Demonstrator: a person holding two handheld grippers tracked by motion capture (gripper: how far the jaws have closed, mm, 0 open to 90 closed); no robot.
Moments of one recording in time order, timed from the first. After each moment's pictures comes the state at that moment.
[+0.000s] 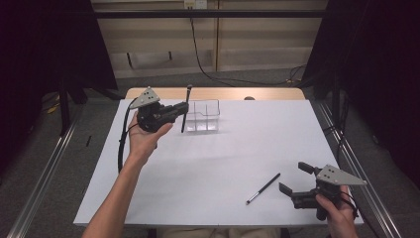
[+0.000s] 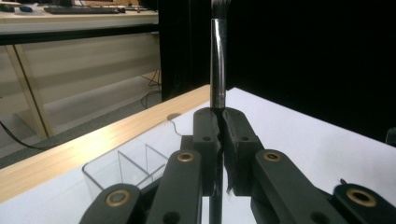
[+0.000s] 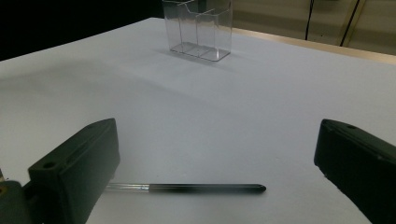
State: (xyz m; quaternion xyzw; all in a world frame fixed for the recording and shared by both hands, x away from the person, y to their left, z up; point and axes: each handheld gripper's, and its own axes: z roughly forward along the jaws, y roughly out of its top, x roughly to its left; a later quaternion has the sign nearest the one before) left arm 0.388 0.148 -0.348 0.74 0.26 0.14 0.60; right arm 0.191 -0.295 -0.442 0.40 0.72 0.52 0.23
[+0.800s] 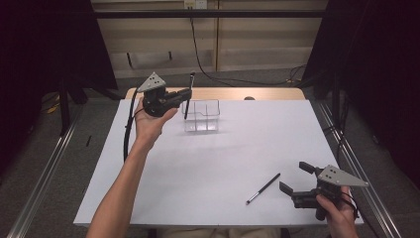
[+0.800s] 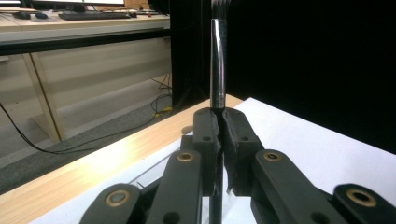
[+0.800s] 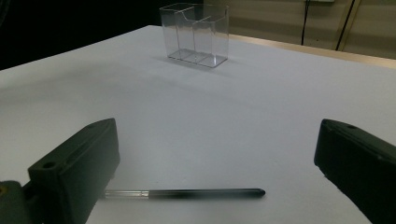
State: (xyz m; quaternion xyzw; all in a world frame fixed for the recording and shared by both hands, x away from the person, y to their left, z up) left arm 0.424 0.137 -0.336 0.74 0.28 0.16 0.59; right arm 0.190 -0.296 -0.442 0.40 0.71 0.53 0.23
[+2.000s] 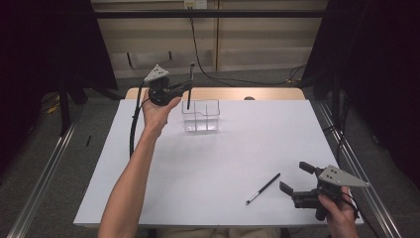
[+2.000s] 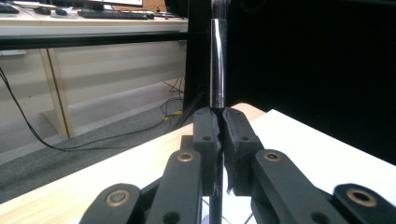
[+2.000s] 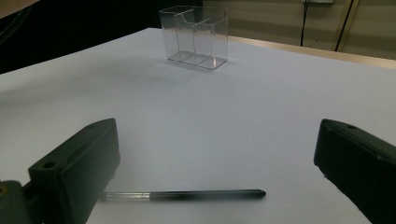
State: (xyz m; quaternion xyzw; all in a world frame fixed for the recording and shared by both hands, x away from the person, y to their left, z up) left arm 0.471 0.128 -0.353 0.72 0.31 0.17 0.60; right arm 0.189 -0.296 -0.442 0.41 0.70 0.53 0.23
